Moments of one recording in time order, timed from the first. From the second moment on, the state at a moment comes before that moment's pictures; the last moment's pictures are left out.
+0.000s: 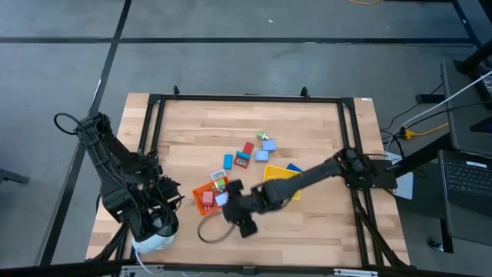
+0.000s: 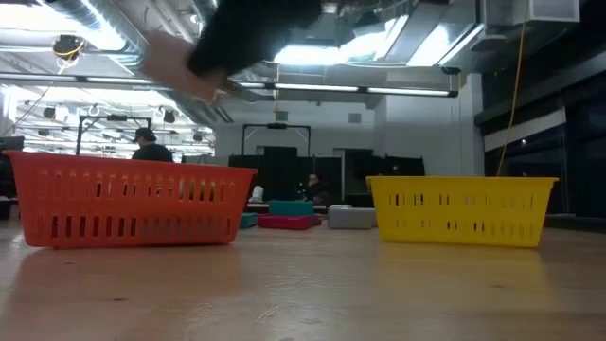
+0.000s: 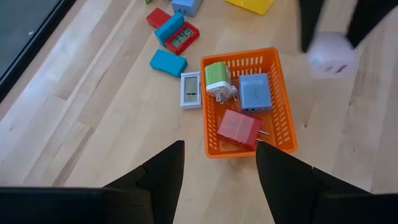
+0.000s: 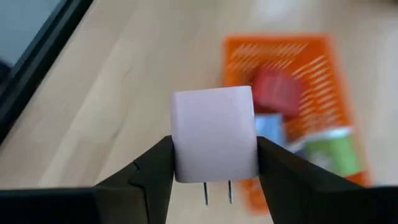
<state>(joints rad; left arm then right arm) -0.96 1.38 1.28 -1.42 -0.72 -1.33 0.39 2.17 1.86 -0.62 0.12 -0.06</state>
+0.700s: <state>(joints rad) -0.96 1.38 1.28 -1.42 -0.71 -1.37 0.26 2.22 1.89 -0.63 0.05 -0.18</state>
